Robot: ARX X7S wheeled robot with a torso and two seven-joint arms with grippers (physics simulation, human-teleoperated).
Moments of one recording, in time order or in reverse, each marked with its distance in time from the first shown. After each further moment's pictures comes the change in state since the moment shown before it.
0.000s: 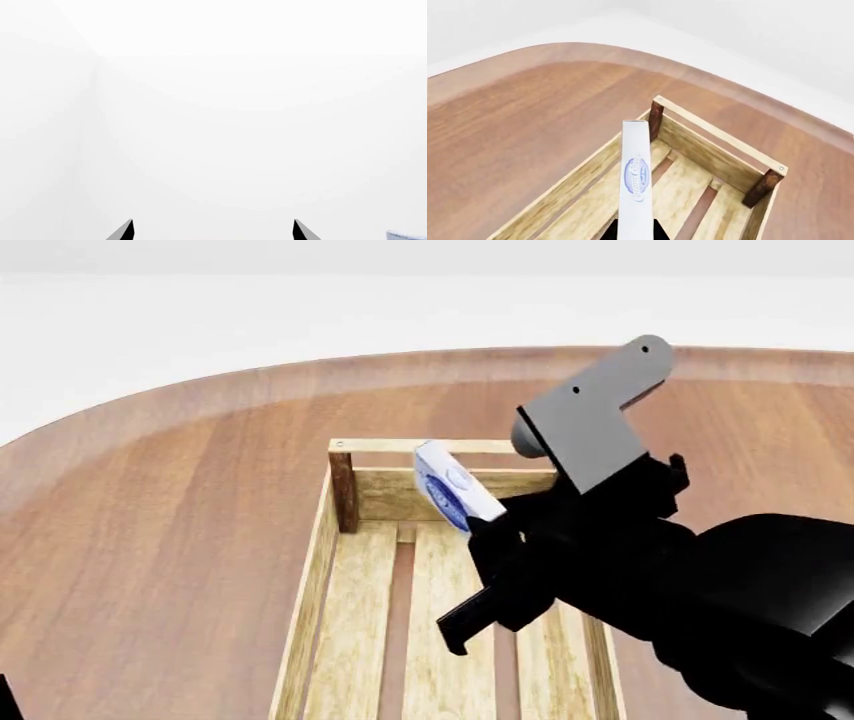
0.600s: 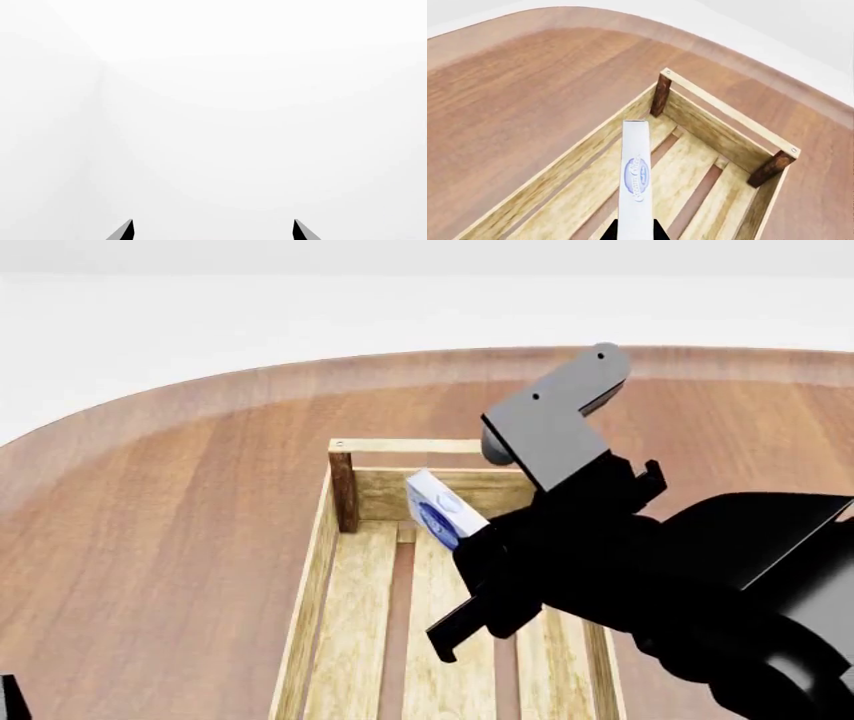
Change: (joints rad) left arm -0.002 0.013 -0.010 -0.010 0.060 -0.029 -0.023; right arm 0.084 -0.055 -0.097 0.085 -0.027 0.080 -0.029
